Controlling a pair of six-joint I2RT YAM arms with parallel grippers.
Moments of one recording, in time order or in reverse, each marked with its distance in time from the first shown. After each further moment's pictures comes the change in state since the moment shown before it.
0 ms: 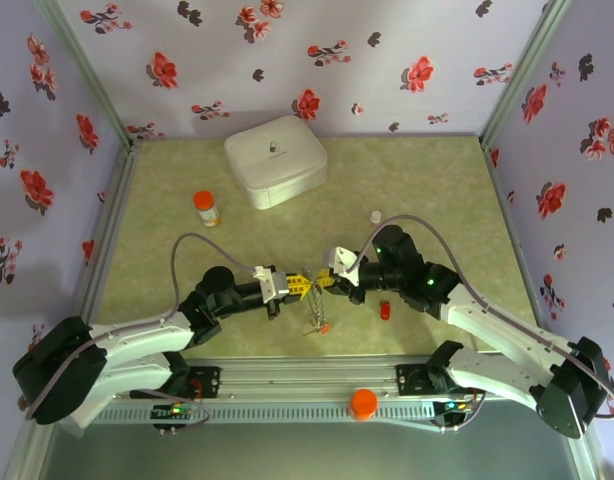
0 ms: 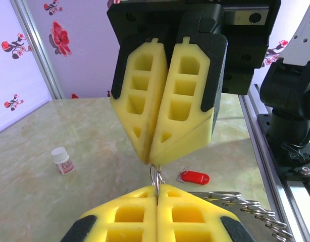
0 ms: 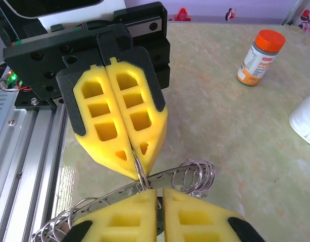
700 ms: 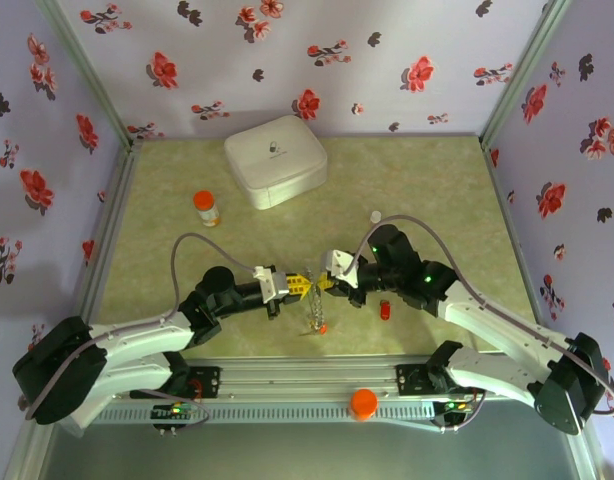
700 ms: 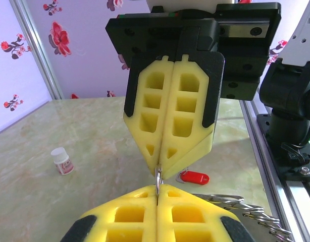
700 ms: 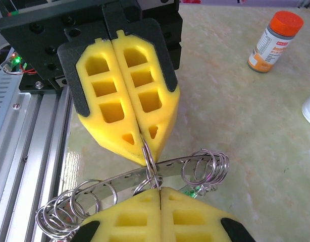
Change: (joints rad) left arm 0.000 0.000 0.000 0.000 0.001 0.000; right arm 0.006 0.025 0.024 -0.072 0.008 -0.040
